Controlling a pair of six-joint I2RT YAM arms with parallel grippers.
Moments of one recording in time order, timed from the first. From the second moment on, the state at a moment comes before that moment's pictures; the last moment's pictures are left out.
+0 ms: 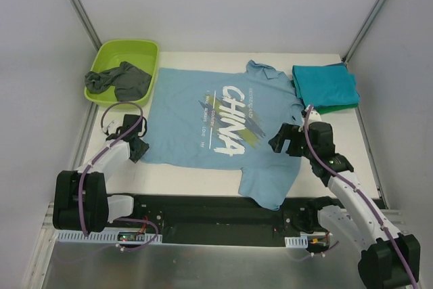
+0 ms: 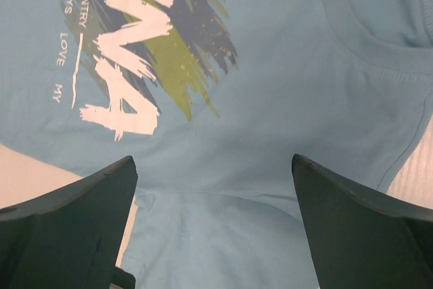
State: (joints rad) left arm -0.05 1.21 0.55 -0.52 -0.30 -0.95; right arm 0.25 0.81 0.49 -0.29 -0.17 0.40
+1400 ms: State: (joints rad) left arm -0.05 0.91 0.43 -0.53 -0.21 -0.87; right arm 0.74 0.96 0.67 -0.83 0.17 0.55
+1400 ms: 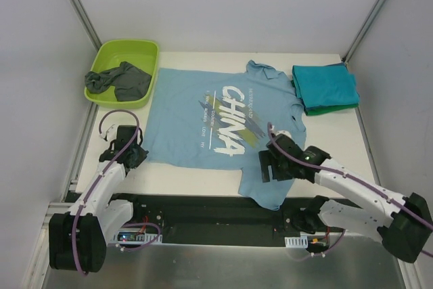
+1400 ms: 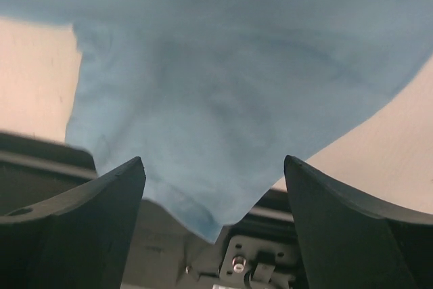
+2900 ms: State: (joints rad) left arm -0.05 0.90 0.51 -0.53 -0.17 -0.84; right arm 0.87 1.08 0.77 -1.09 0.18 0.70
